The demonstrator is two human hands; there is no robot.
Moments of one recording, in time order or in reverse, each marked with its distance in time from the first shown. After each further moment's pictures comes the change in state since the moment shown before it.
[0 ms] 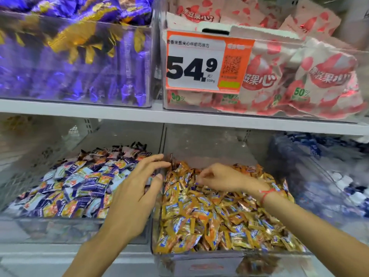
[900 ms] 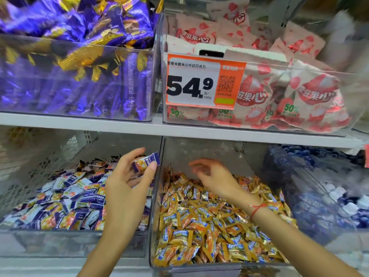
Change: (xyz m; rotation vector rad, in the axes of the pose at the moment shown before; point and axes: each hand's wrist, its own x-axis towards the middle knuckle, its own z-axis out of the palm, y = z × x) left_hand 0.011 0.023 -0.002 -0.417 0.394 -0.174; right_hand -0.001 -0.022 0.003 0.159 0.380 -0.101
